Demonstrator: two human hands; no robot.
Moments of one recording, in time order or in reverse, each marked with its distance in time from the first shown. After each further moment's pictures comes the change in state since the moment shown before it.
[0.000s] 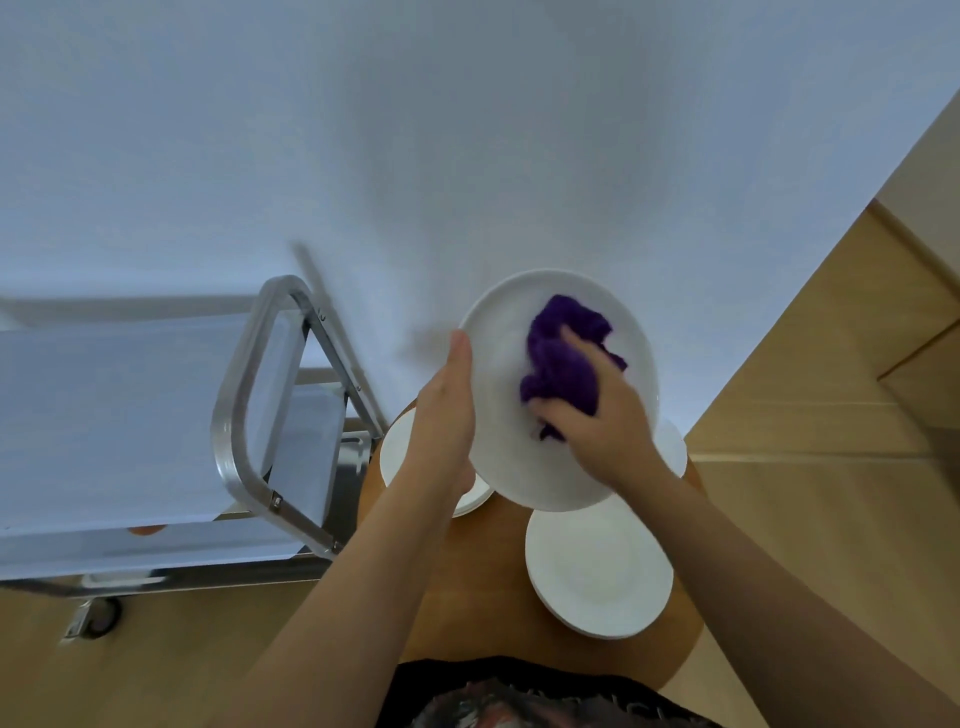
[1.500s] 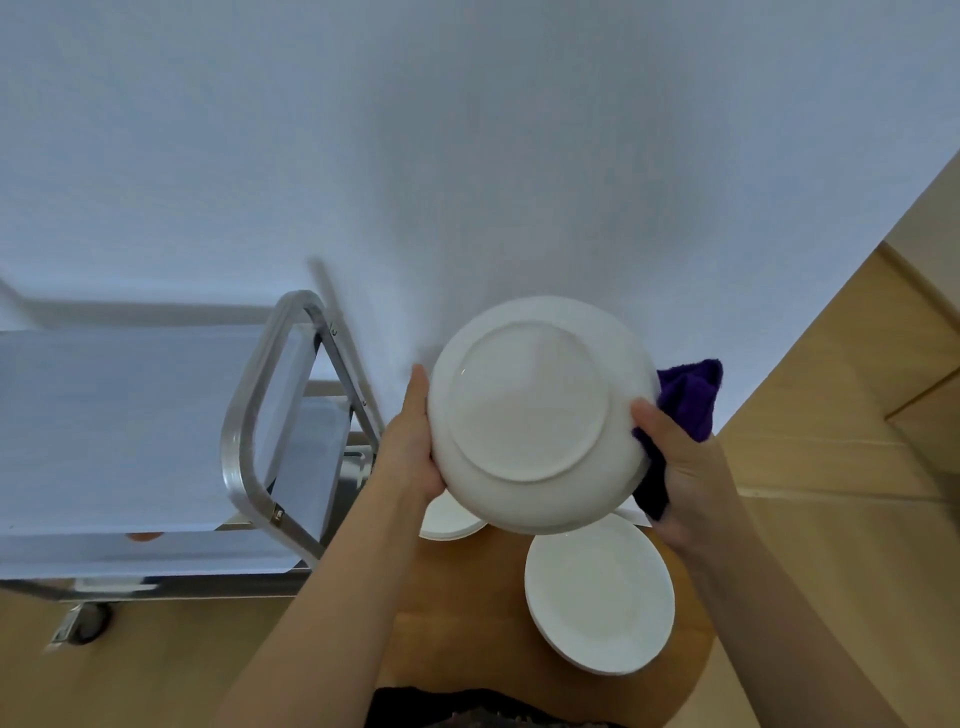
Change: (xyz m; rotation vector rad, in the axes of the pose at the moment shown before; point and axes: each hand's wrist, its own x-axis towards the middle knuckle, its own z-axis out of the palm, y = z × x) left_hand 0.028 -0.002 -0.036 -0.311 0.079 -0.159; right_hand -0.013 0.004 -0.031 0.903 0.112 0.358
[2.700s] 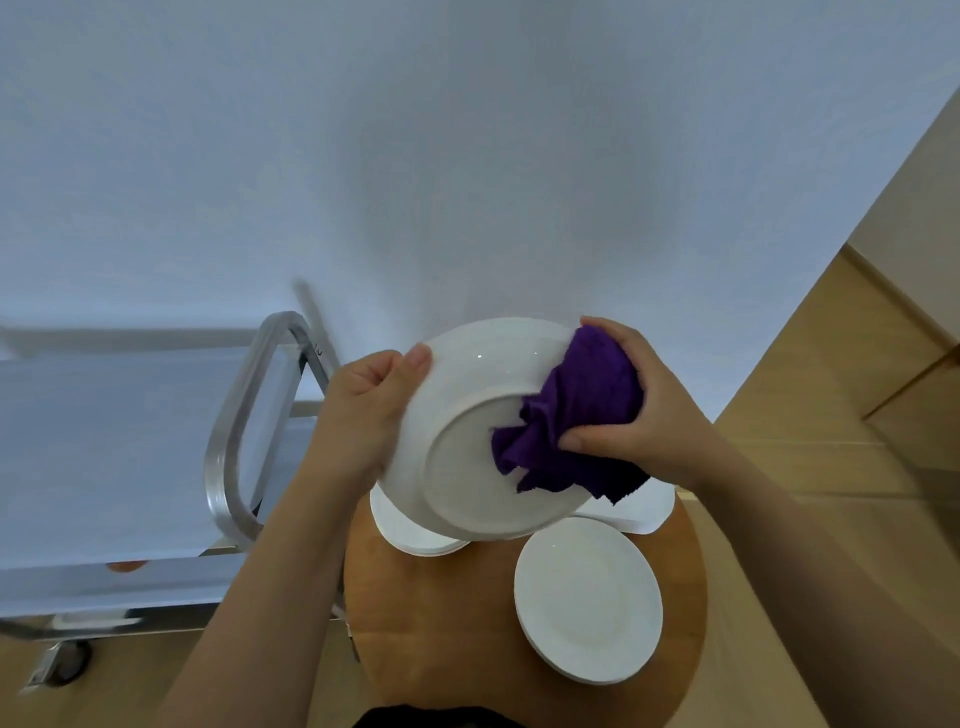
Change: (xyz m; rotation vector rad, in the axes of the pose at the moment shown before) left_hand -0.065 0.050 0.006 0.535 -0.188 0.720; right_hand 0.012 -0.050 0.012 -0.878 -0.432 -0.306
